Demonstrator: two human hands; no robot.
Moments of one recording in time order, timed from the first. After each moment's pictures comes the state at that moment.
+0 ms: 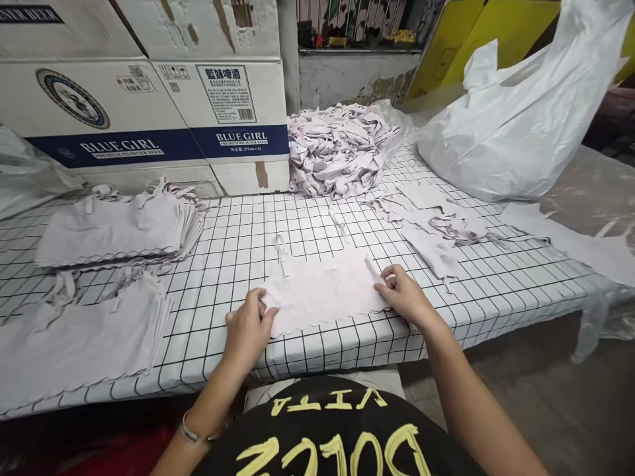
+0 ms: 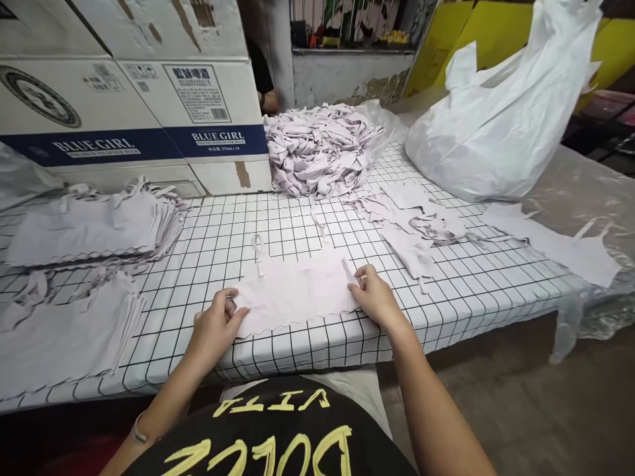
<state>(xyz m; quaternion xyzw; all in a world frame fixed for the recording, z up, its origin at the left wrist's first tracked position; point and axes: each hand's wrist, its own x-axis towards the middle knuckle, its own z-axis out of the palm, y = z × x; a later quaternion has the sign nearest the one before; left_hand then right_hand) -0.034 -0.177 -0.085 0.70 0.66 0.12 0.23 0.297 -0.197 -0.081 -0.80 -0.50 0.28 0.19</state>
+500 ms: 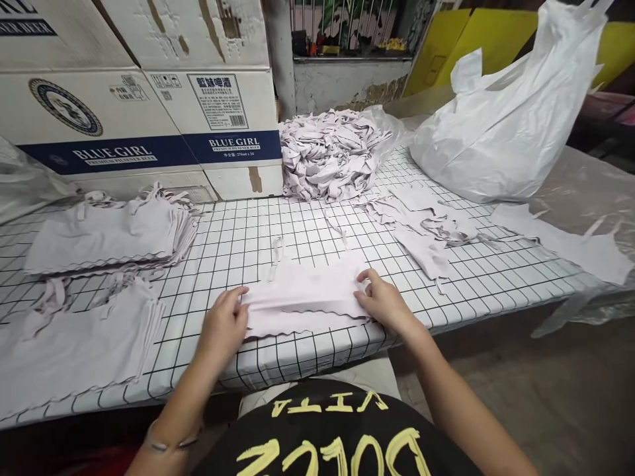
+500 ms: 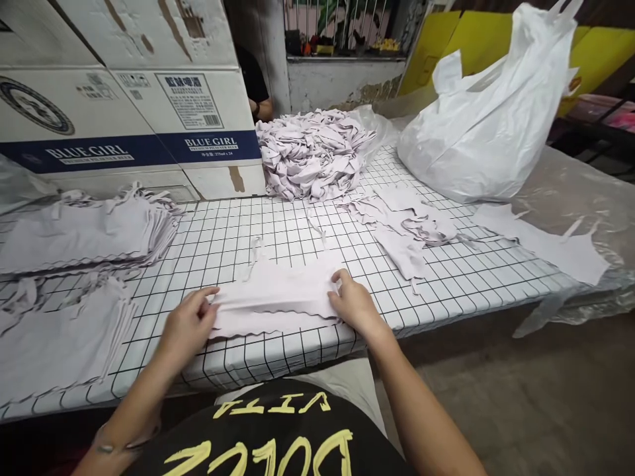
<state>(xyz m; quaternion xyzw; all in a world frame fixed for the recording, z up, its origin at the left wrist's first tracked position) -0.061 -0.162 -0.084 0.72 0.64 0.19 0.18 0.272 -0.196 -0.083 -0.76 -0.58 0.27 0.16</state>
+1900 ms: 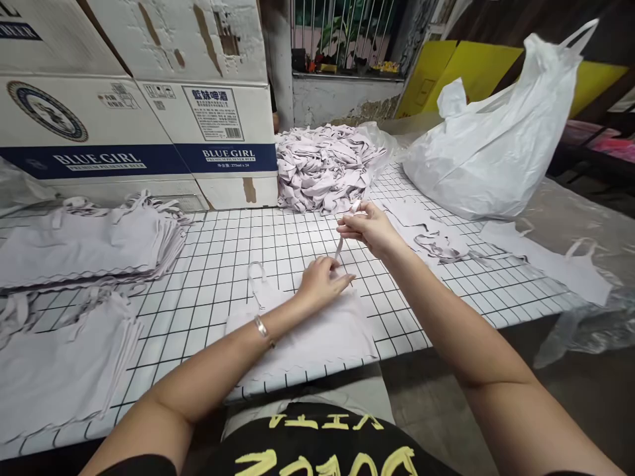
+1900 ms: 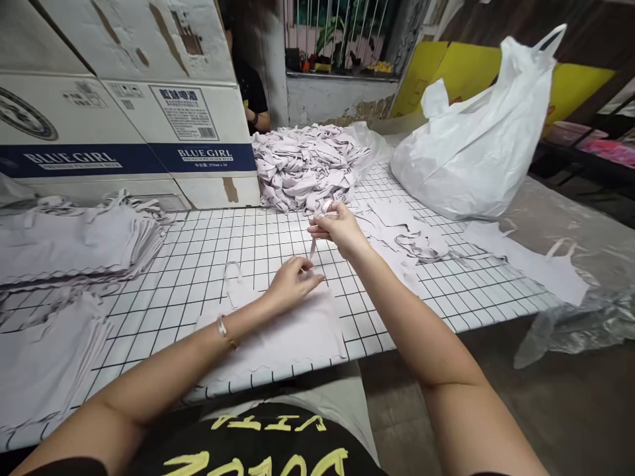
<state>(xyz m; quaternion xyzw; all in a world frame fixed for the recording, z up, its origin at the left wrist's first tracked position) 0.138 -0.088 -0.078 0.77 0.44 0.27 0.38 0.286 -0.050 0.004 -0.55 -0.40 0.49 0.55</state>
